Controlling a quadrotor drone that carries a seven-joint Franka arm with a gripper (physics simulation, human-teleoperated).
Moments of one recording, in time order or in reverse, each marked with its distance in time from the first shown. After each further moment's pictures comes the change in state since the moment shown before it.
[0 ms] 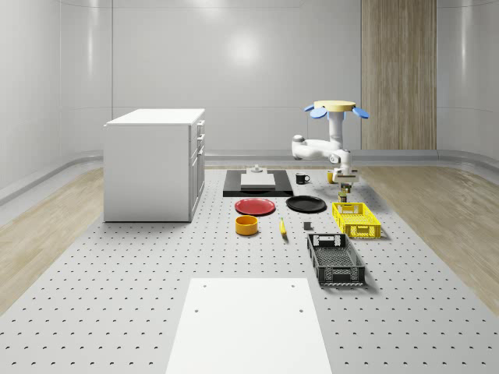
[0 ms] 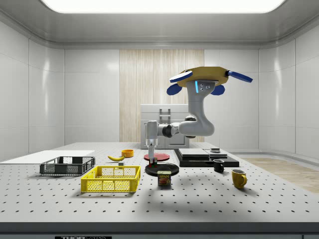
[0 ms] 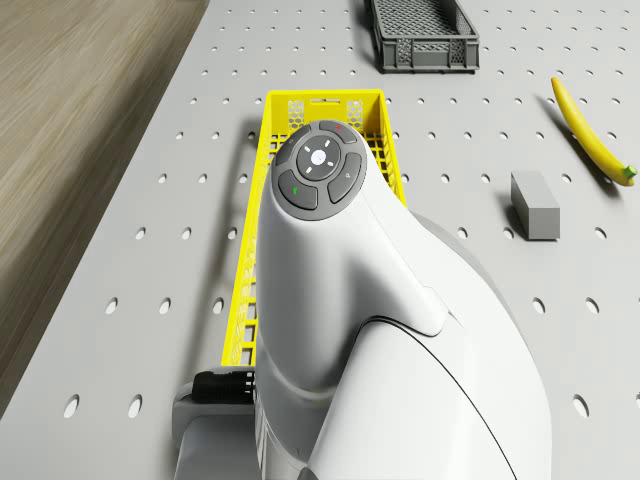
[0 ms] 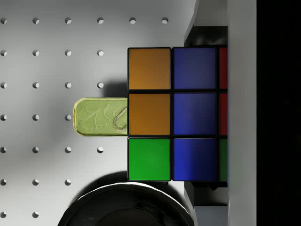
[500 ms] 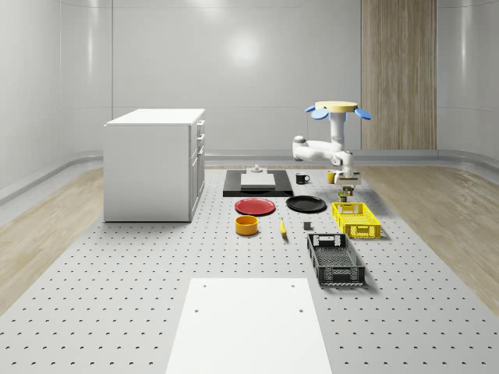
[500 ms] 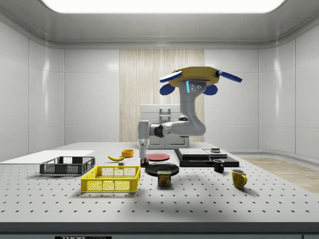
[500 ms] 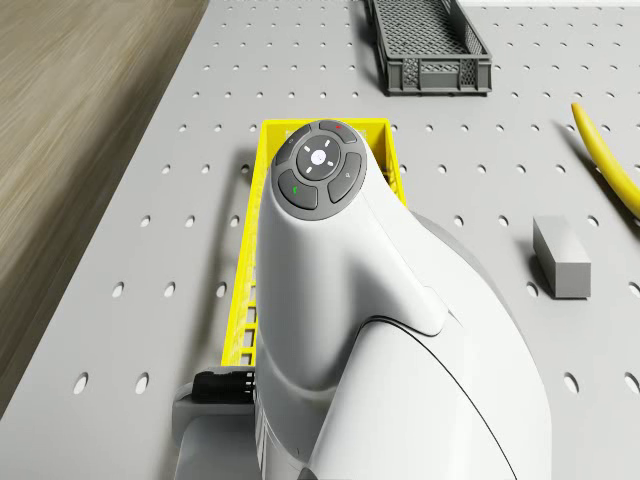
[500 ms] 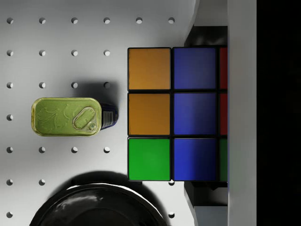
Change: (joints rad) arm -0.001 -0.014 0.001 0.000 0.005 0.013 0.001
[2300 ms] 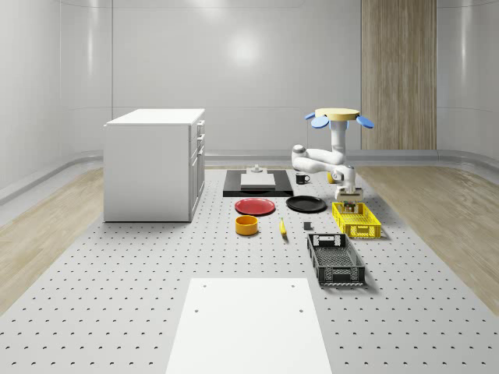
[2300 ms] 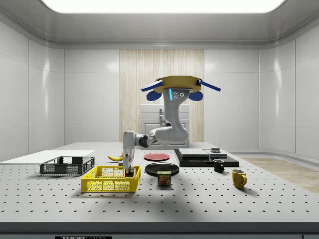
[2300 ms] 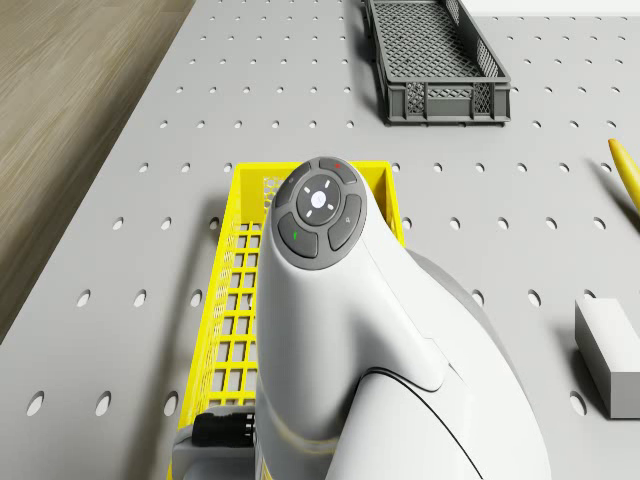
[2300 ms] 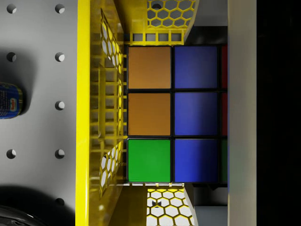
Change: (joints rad) arm -0.016 -0.026 -0.119 0.016 -0.105 0.062 0.005
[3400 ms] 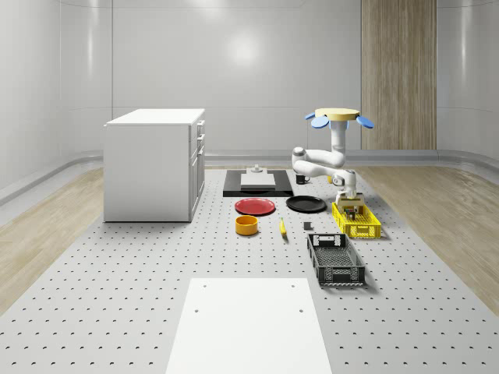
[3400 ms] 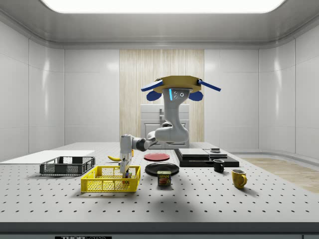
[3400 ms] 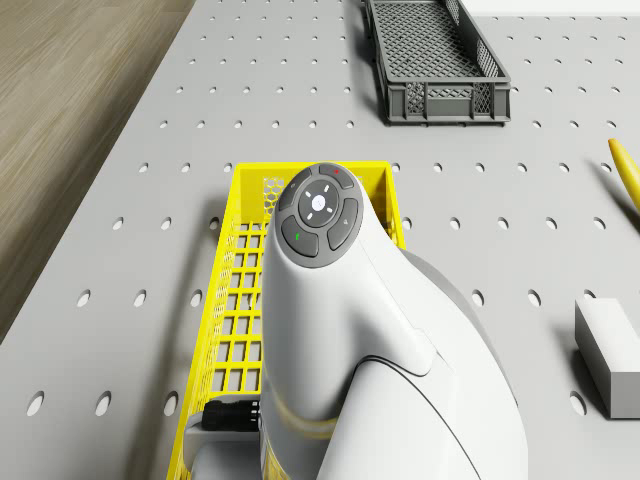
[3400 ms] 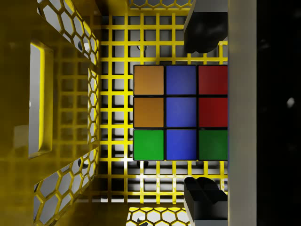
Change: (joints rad) arm -0.070 0.017 -0.051 0.071 -0.047 0.015 0.004
